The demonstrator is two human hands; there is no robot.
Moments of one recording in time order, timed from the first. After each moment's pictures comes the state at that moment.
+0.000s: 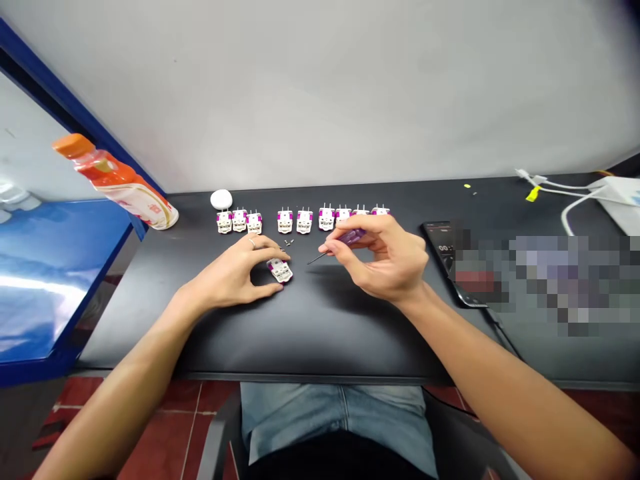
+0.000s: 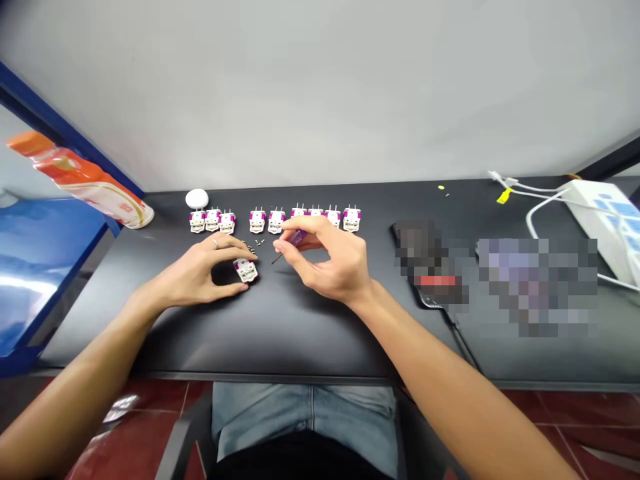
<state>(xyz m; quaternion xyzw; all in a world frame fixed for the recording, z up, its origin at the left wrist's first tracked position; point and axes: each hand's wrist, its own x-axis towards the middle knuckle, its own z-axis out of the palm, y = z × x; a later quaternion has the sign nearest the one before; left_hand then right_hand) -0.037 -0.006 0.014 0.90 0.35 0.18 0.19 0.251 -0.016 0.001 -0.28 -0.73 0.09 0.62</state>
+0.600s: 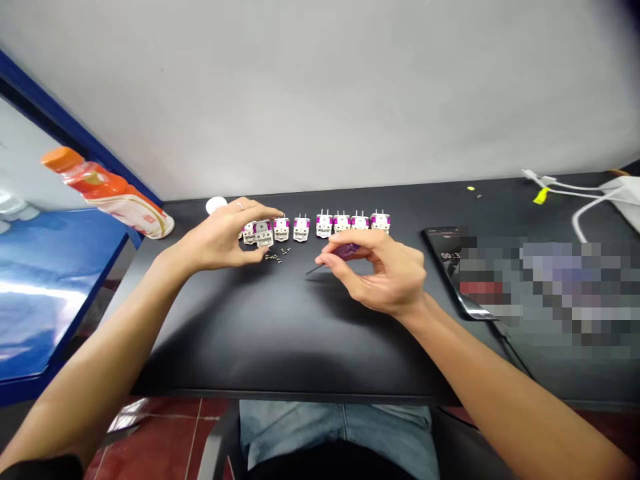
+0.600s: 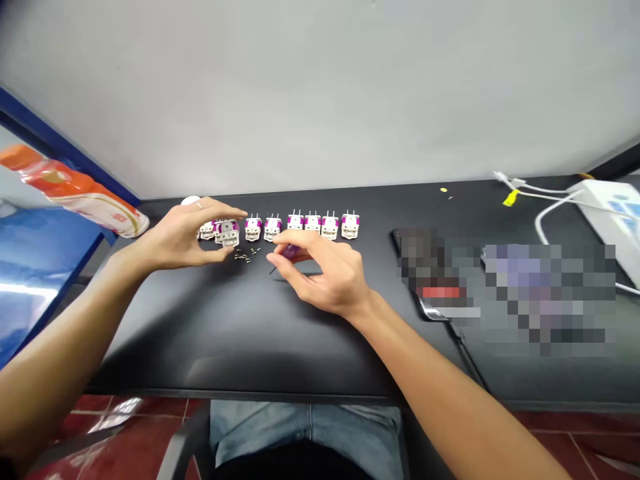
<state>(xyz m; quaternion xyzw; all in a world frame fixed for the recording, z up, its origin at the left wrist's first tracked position) -0.044 0.063 0.050 0.93 0.33 0.17 0.08 0.255 -0.013 0.007 -0.28 -0.75 0.02 0.60</state>
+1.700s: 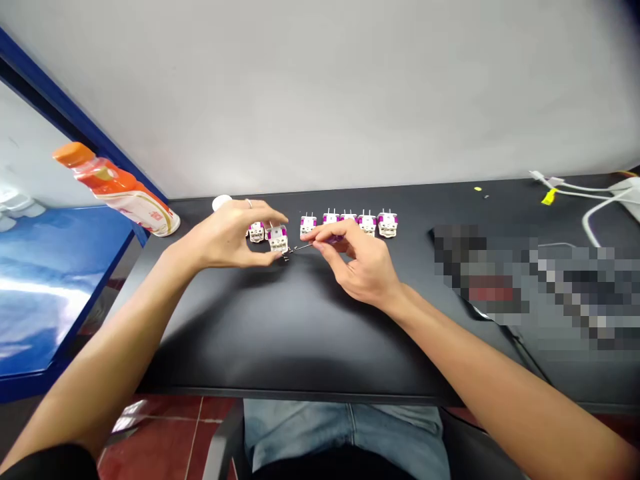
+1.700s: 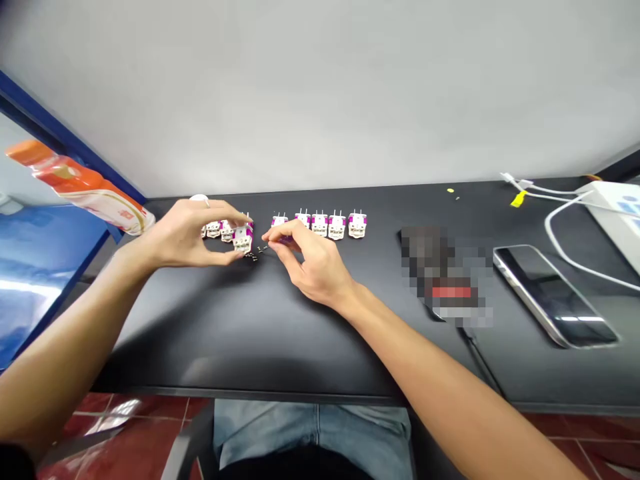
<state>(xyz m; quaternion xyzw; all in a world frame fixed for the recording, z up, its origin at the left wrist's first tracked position) -0.038 0.053 0.061 0.92 0.34 0.16 0.08 0.236 0.000 -0.008 -0.30 -0.76 0.20 0.54</state>
